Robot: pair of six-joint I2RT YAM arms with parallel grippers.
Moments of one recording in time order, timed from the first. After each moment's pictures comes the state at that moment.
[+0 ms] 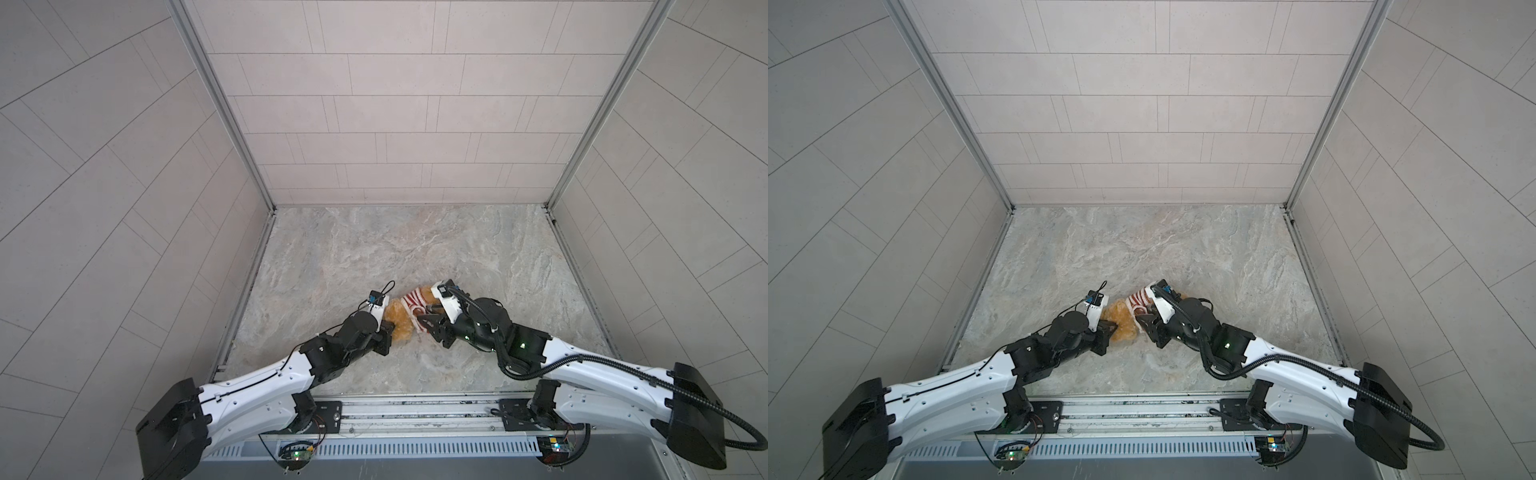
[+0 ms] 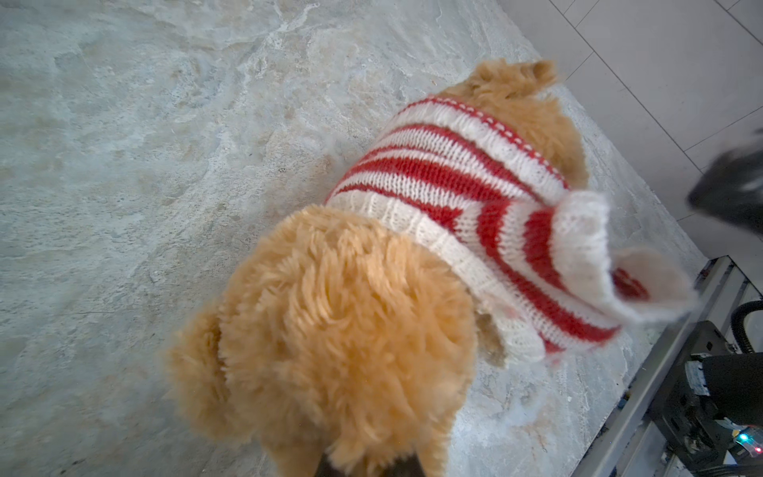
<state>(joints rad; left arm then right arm) -0.92 0.93 0.38 -0.05 -0.13 -0.50 0.94 1.03 0.57 0.05 -0.01 0.30</state>
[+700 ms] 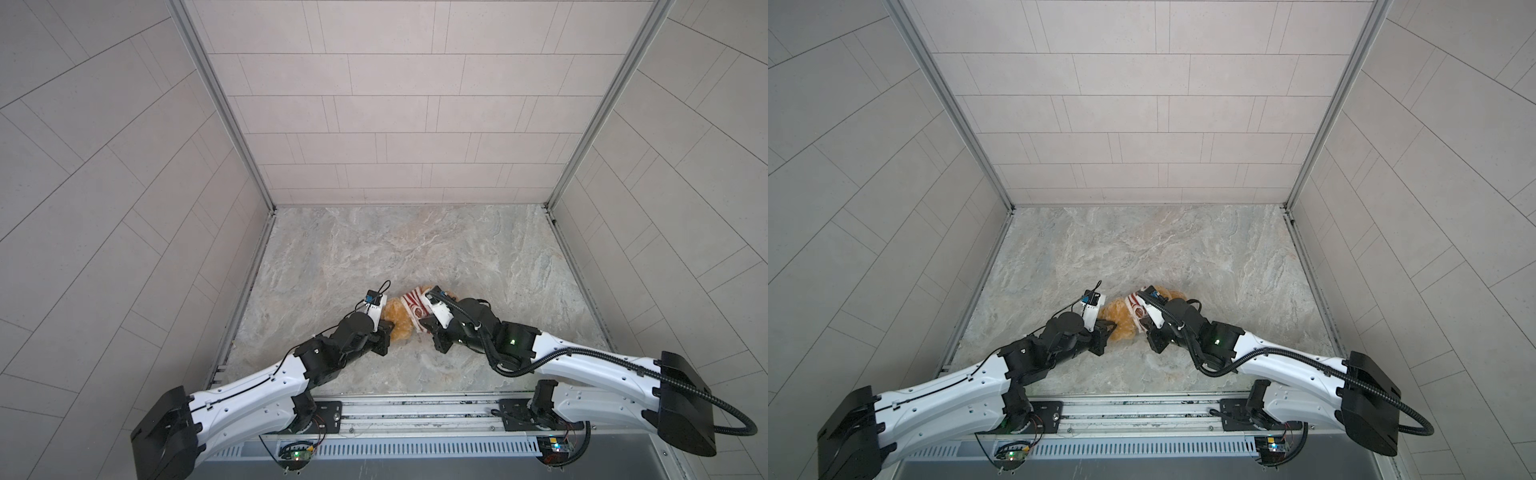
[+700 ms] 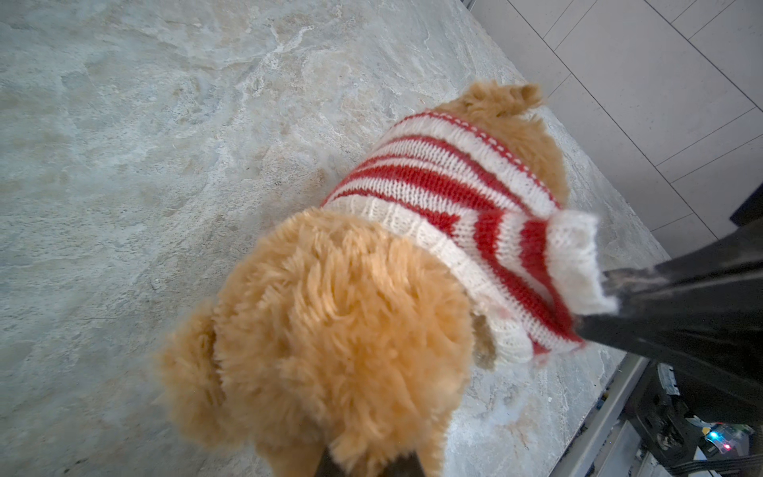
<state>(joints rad) -0.93 0.87 0.39 -0.07 -0.13 -0.51 0.99 1.09 0.63 -0.10 0.03 0.23</state>
